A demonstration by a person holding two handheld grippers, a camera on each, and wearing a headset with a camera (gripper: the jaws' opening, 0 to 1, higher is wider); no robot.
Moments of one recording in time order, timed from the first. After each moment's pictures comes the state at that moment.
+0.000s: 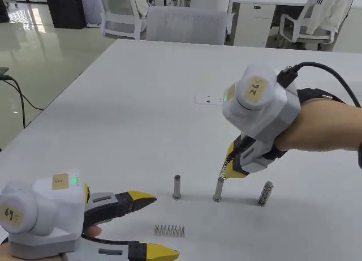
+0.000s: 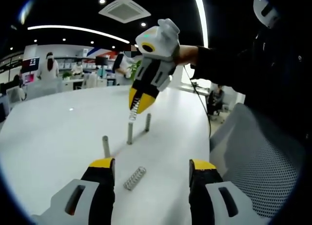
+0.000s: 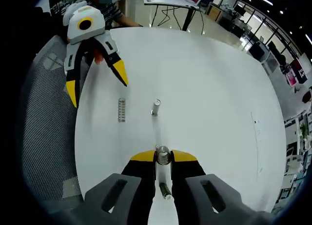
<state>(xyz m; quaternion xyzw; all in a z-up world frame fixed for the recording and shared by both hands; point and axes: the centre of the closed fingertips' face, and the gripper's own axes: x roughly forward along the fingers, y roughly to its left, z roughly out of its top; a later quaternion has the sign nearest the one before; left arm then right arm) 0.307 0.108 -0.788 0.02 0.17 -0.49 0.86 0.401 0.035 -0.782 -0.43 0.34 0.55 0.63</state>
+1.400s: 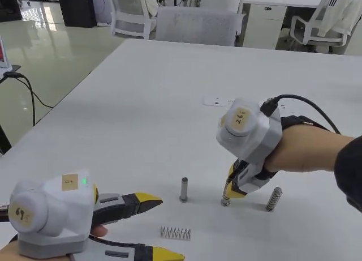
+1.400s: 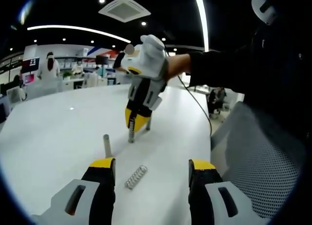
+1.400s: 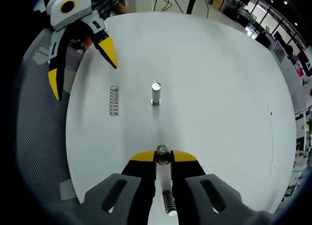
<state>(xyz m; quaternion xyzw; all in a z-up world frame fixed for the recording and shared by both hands) 0.308 0.107 -0.792 0.03 0.17 -0.49 0.86 0.405 0.036 -0.836 -0.43 0.39 0.55 0.60</state>
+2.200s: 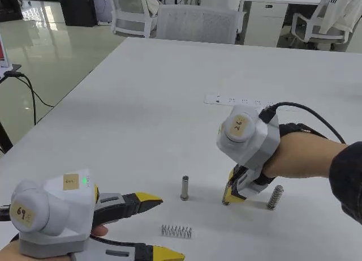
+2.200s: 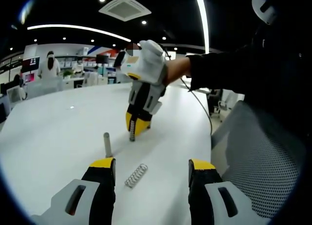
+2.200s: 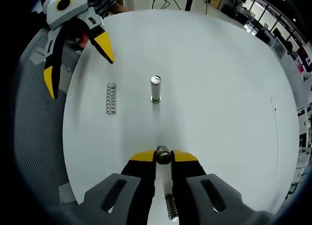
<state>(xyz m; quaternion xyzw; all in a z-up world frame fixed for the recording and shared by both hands) 0.307 0.108 -0.794 0.03 0.17 -0.48 0.86 0.406 0.035 -0.848 -0.42 0.40 0.55 0.60</state>
